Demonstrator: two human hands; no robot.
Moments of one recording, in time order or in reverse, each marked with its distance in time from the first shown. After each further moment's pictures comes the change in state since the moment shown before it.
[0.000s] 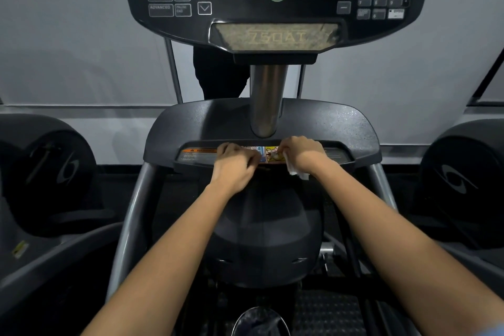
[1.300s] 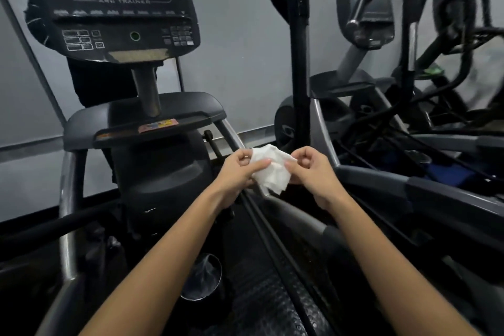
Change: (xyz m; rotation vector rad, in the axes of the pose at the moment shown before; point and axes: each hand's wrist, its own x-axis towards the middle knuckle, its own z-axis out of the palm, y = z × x) left_hand -0.353 0.276 -0.147 -1.512 -0.552 -0.059; right_hand -0.582 0.008 -0.060 1.275 0.643 0.359
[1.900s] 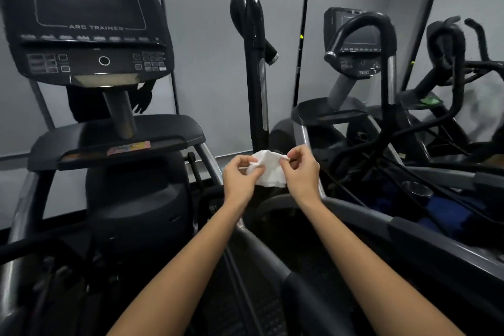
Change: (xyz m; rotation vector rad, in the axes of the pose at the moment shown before) left_hand 0.091 -0.011 0.121 0.242 0.427 0.305; right_hand 0.102 0.010 -0.088 -0.317 0.311 -0.319
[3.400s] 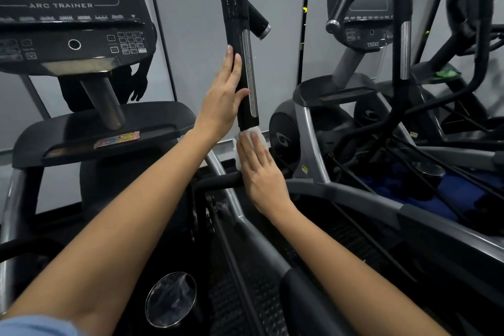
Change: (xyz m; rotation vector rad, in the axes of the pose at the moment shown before) left_hand 0.114 0.057 0.006 0.825 -0.117 0.765; right_hand -0.002 0.055 0.057 -0.761 -0.234 -0.755
